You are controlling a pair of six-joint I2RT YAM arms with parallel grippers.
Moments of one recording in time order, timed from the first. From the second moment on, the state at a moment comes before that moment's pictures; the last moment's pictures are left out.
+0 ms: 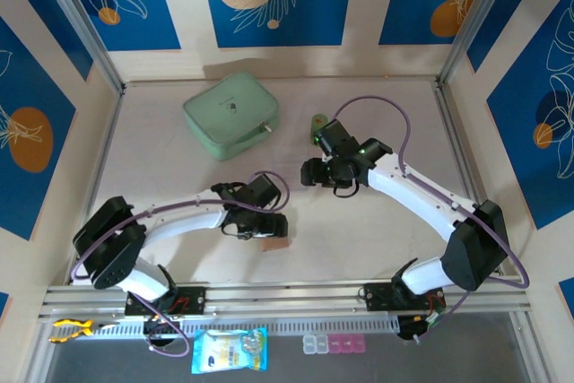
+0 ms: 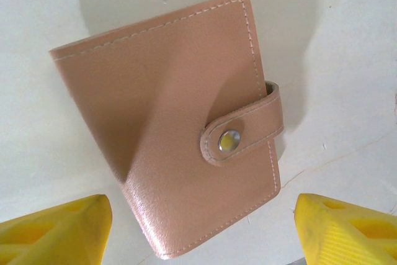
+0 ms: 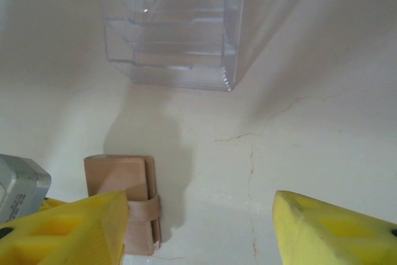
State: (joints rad) left arm -0.93 1.49 0.87 -0.62 0.15 -0.86; right arm 0.67 1.42 1.17 -0.85 -0.04 0.63
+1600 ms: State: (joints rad) left arm -0.69 1.14 0.39 -0.10 0.34 -1.03; right arm 1.05 1.90 1.36 -0.89 -0.02 0.78
